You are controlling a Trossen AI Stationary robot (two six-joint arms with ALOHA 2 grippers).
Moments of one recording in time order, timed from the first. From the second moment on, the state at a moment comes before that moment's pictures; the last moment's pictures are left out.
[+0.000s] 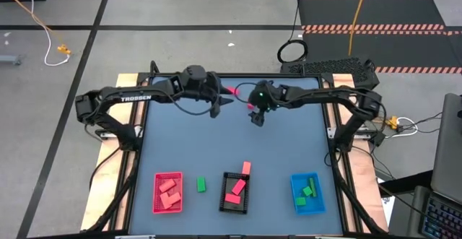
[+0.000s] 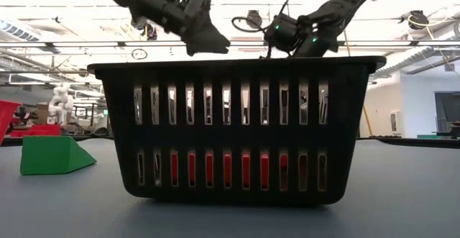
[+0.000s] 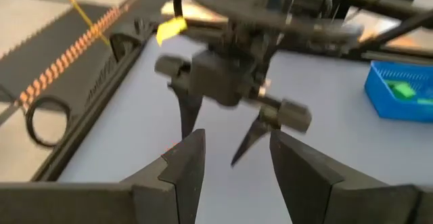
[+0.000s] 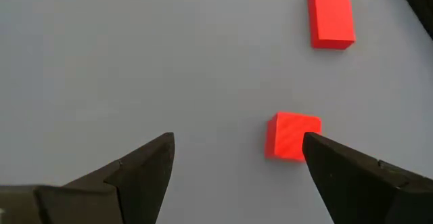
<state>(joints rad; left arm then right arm) 0.41 1.49 1.04 0.02 0.30 0.07 -0.41 1.67 0.96 -0.21 -0.06 -0.07</state>
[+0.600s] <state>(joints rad) 0.54 1.49 0.80 0.54 0.41 -0.02 -0.49 1.86 1.04 -0.22 -0.11 -0.10</state>
